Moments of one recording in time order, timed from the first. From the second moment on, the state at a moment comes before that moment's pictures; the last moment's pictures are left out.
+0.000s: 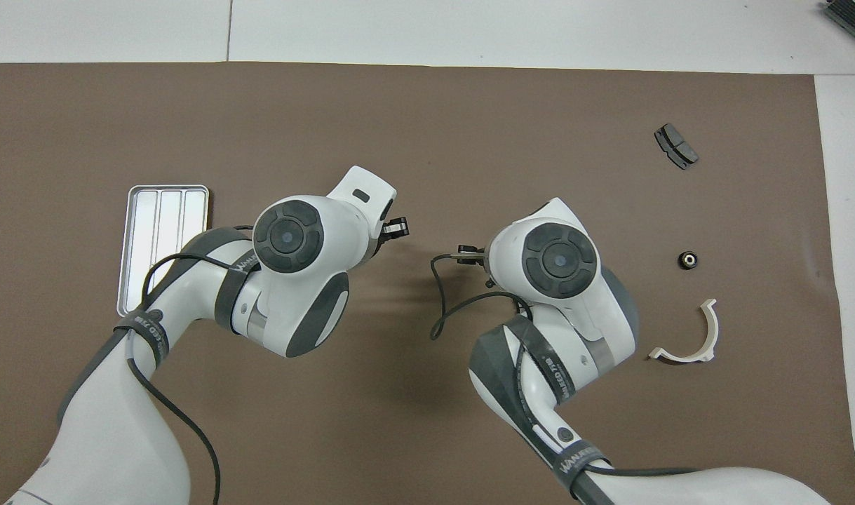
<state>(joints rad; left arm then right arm) -0.50 0.32 -0.13 -1.95 -0.03 2.56 -0.73 0.32 0.06 -0.01 -2.27 -0.07 2.37 0.45</state>
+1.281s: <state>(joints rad) 0.05 0.10 -0.11 -1.58 0.00 1.65 -0.10 0.30 0.05 0.00 -2.21 0.01 2.40 0.29</state>
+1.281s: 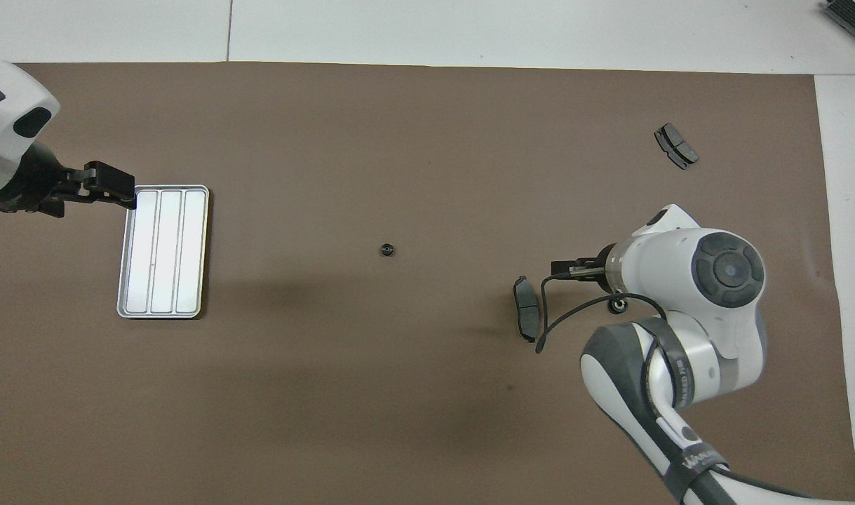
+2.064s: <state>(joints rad) 0.05 0.09 -0.12 -1.49 0.05 1.55 -0.09 0.59 0.45 0.01 -1.72 -0.02 2.37 0.67</state>
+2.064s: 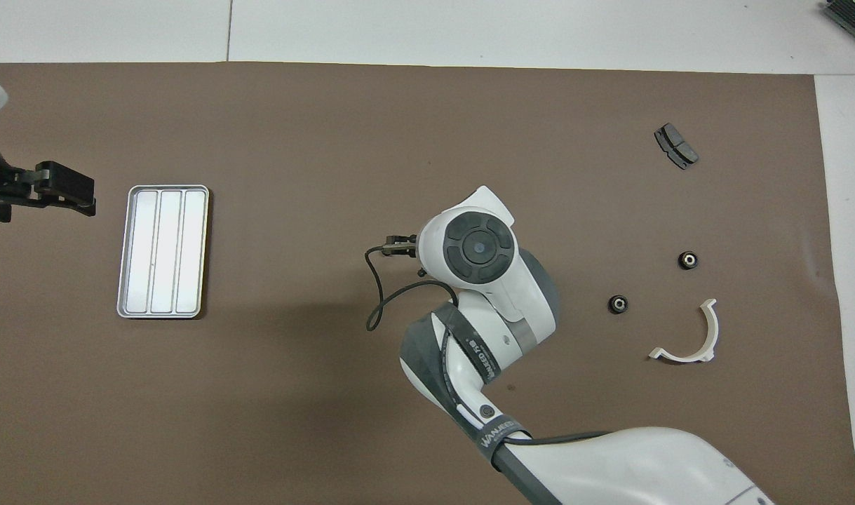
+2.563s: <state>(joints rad) 0.07 0.08 -0.11 -1.57 0.02 1.68 -0.05 0.65 0.60 0.00 -1.56 -0.06 2.35 0.68</state>
